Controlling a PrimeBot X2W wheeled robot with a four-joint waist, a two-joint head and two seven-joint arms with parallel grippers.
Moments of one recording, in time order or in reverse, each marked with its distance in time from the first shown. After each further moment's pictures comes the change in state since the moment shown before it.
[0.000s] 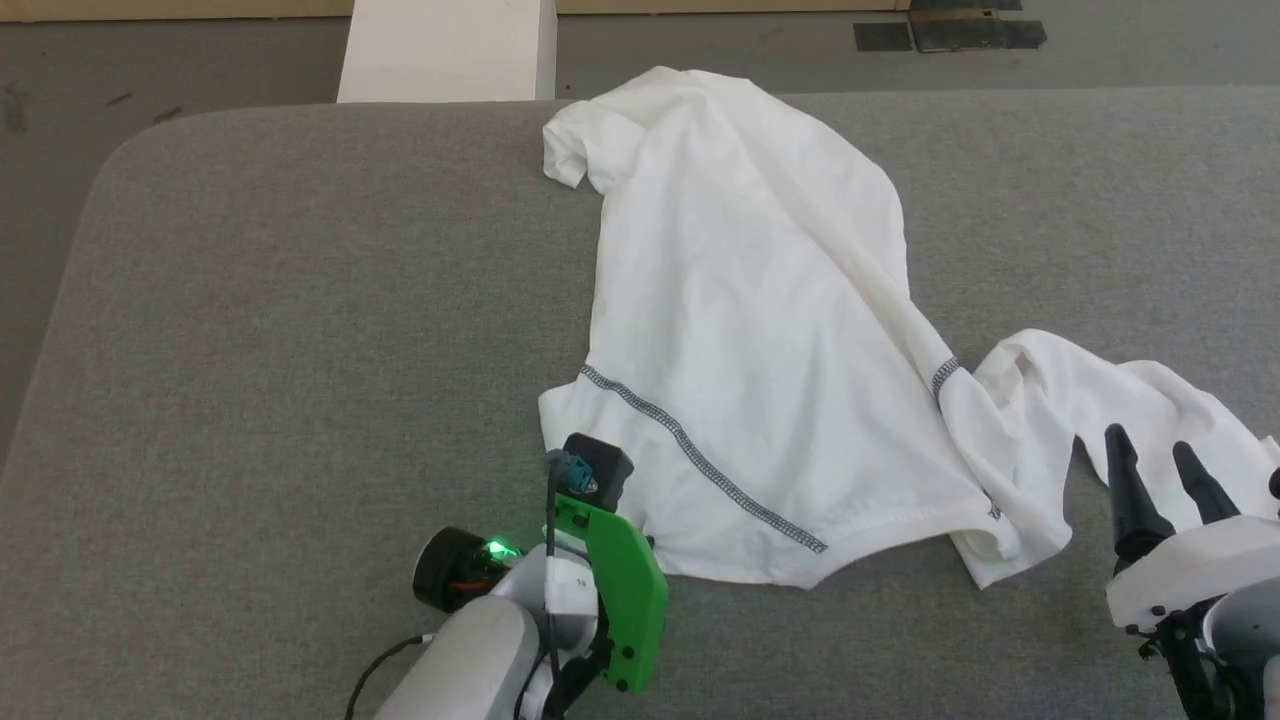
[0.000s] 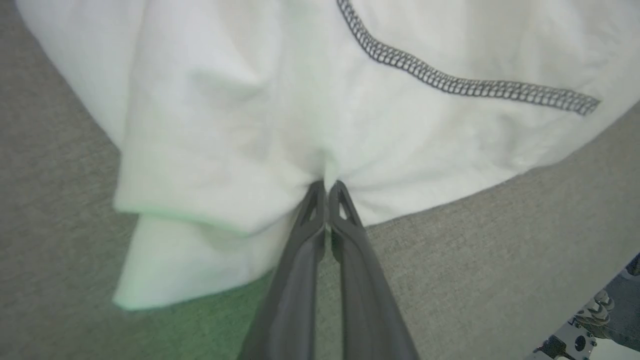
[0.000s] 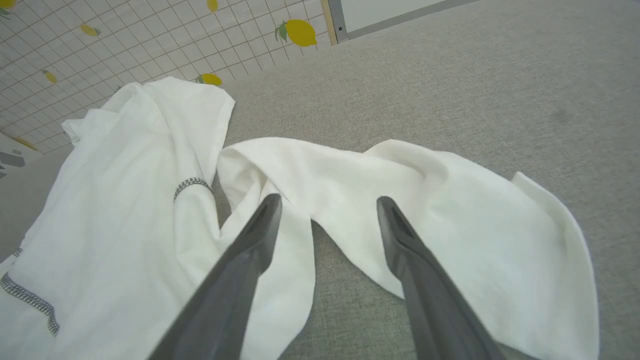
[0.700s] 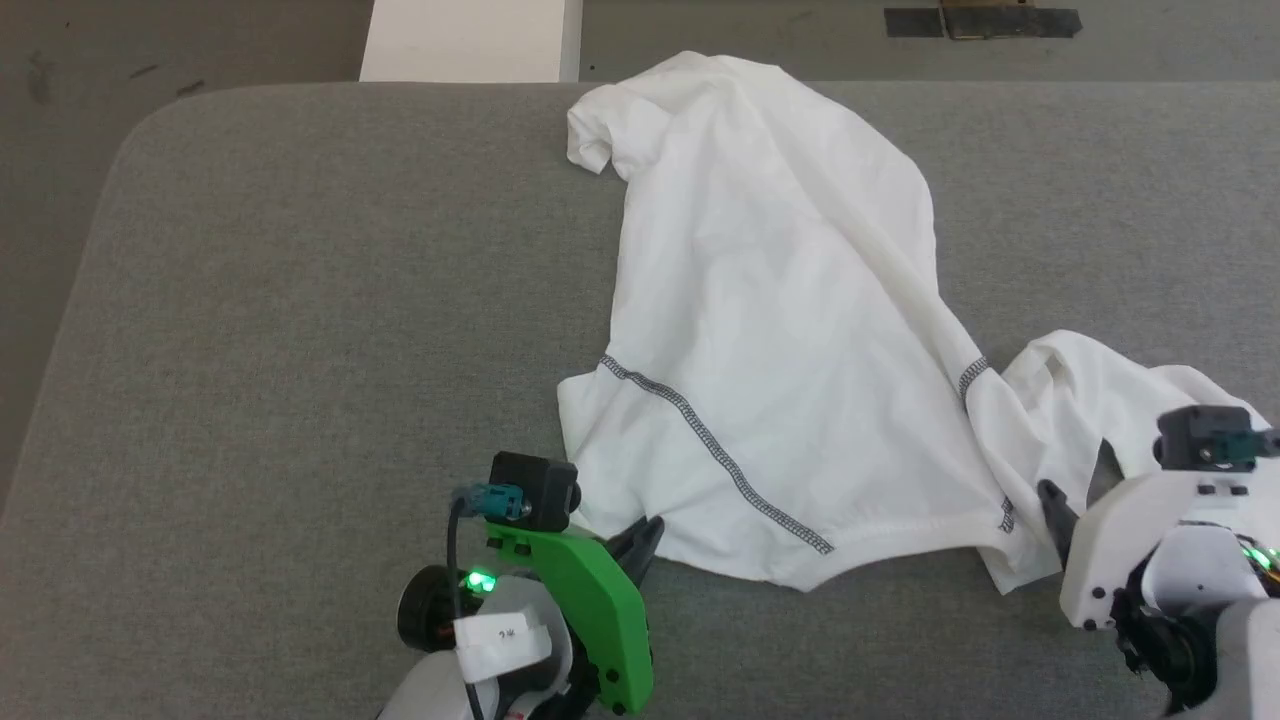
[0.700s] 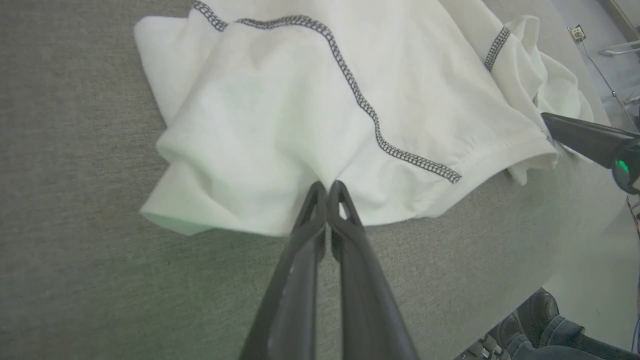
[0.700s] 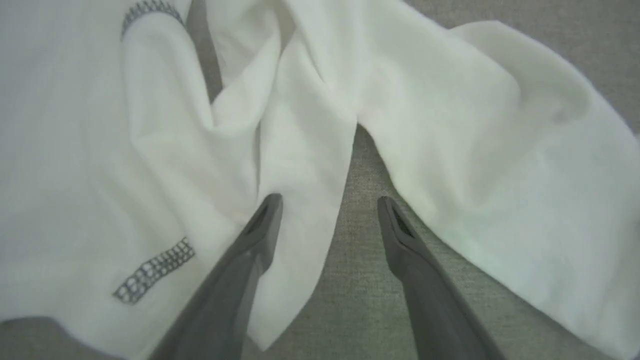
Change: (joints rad) left arm 0.174 -0.001 0.094 -0.326 -0.137 0.056 -0.083; right arm -0.057 0.000 0.058 -0.015 -0.233 0.000 0.453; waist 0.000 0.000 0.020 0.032
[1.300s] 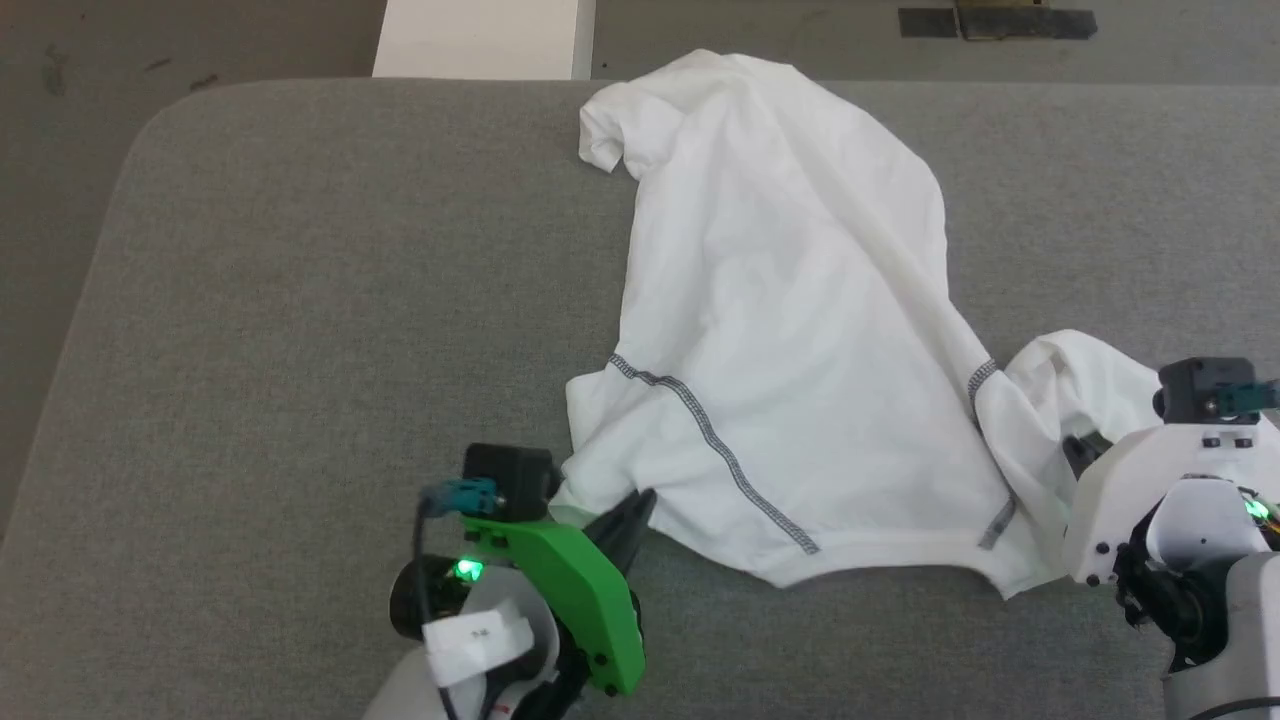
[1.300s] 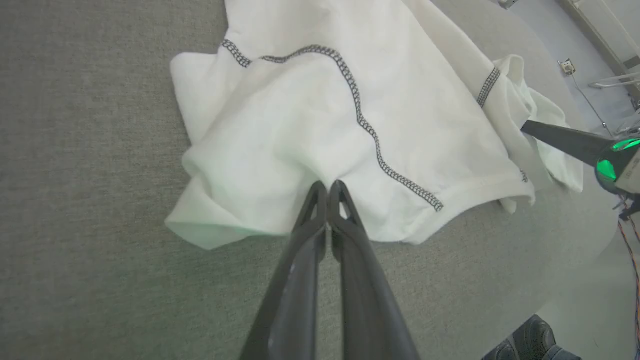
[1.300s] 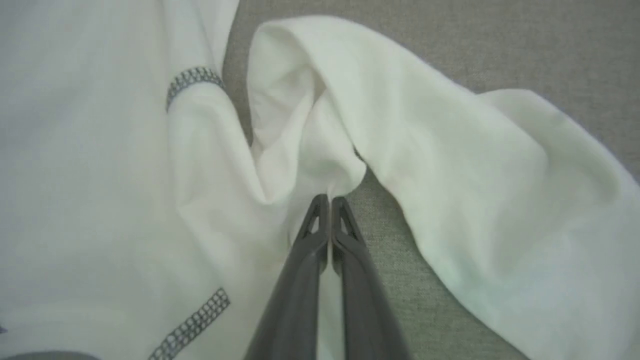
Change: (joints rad) left arm 0.000 -0.003 0.017 -0.015 -0.025 0.001 -0.061; right arm -0.087 -0.037 0.031 0.049 0.043 0.000 0.022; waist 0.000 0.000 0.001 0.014
